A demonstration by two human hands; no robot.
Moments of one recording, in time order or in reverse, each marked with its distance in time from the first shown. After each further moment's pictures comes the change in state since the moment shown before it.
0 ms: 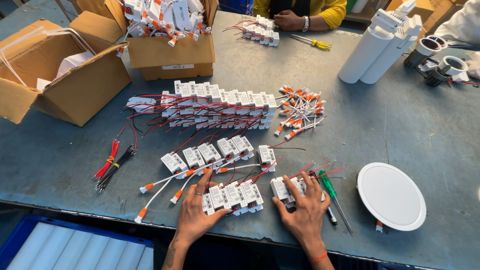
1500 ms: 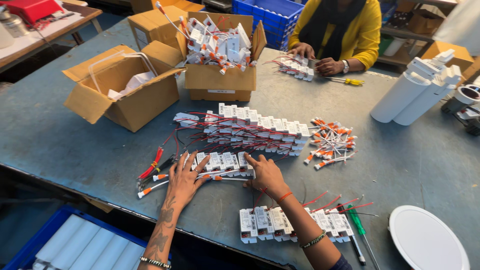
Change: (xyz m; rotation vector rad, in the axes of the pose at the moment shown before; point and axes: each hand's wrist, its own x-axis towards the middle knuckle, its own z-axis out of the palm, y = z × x) left_hand 0.085 -0.113 -0.084 0.719 0.188 0.167; right_hand 0.156 -0.116 0.109 -0.006 -0.668 -0.289
